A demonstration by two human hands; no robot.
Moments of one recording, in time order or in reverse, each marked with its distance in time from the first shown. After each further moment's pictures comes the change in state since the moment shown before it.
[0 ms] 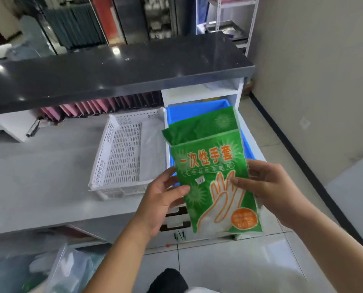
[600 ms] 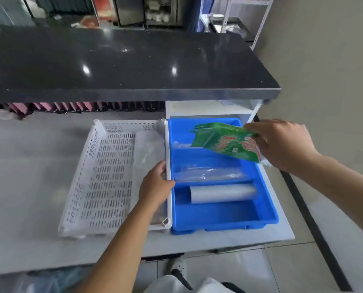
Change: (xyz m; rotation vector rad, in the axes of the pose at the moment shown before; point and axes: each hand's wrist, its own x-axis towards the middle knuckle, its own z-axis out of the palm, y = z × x) left_hand 0.191 -0.004 -0.070 0.631 0.268 -0.118; right_hand 0.219 -0.074 -0.026 -1.645 0.215 -0.442
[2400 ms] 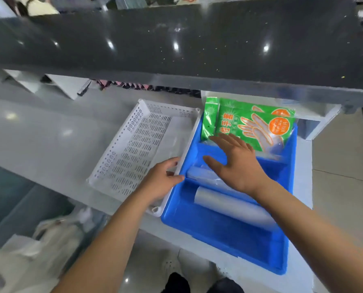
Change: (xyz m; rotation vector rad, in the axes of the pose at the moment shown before) left_hand -0.025 0.022 0.018 0.052 0.168 -0.245; right_hand 0.042 -0.034 0.111 0.705 -0.367 -0.266
